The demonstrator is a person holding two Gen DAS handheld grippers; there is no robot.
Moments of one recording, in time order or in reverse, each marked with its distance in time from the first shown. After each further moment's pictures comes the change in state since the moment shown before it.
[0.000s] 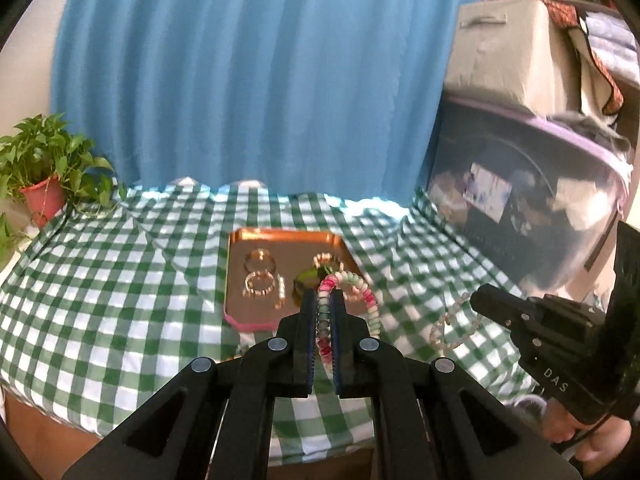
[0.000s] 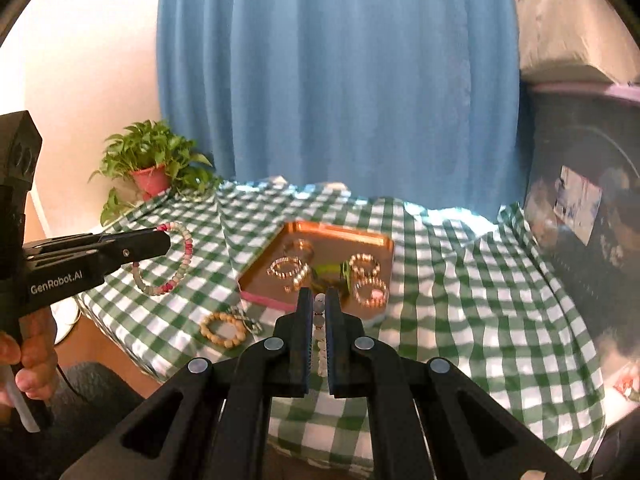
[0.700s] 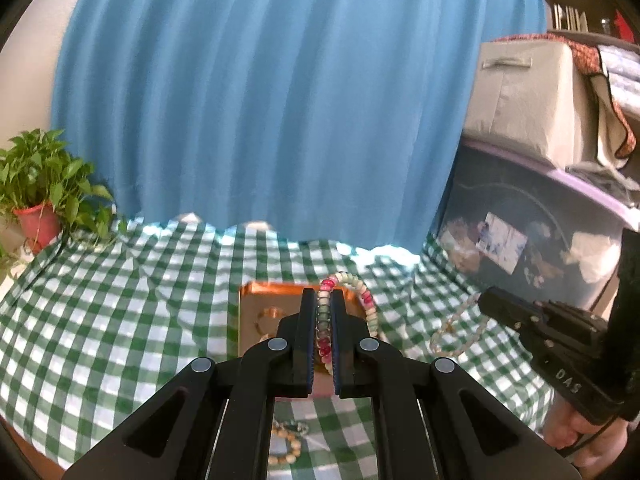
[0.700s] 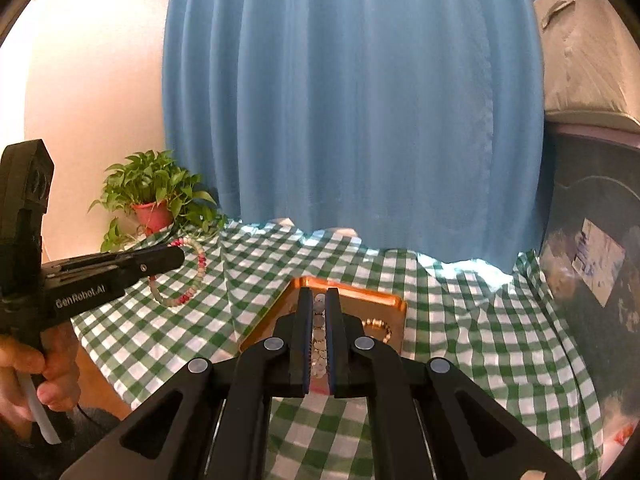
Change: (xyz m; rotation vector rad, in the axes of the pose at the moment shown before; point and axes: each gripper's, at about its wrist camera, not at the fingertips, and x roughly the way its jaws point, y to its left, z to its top) left arm 0.027 0.040 0.062 -0.034 -0.117 -0.013; right arm 0.033 0.002 0.066 -0.033 -0.103 0.027
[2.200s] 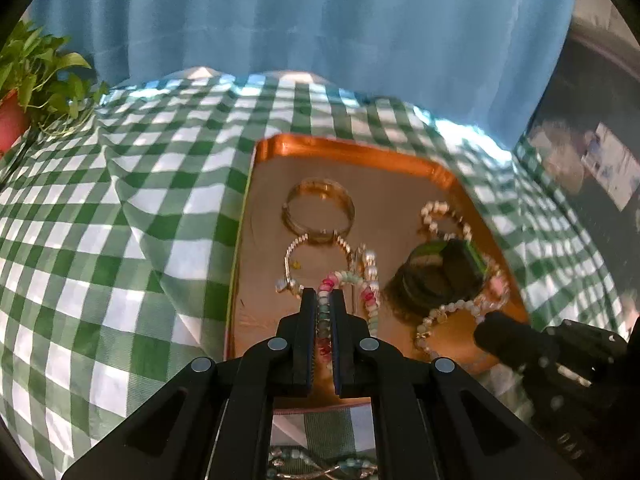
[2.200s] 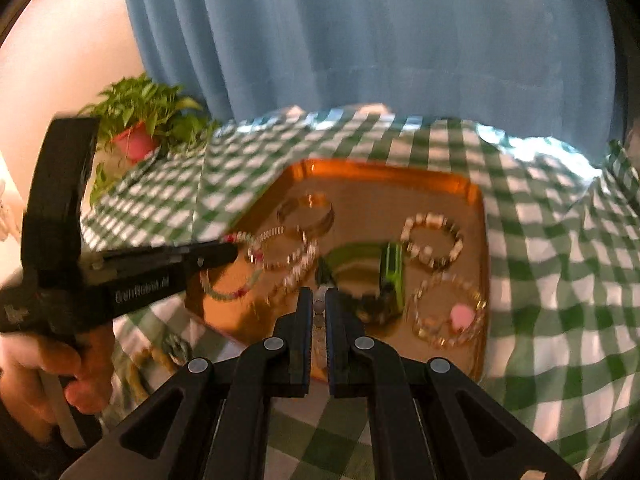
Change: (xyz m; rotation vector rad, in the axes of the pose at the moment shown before) left arm 0.224 0.050 -0.112 -0.068 0.447 0.161; right arm 0.195 -0.030 -0.107 0.105 0.330 0.174
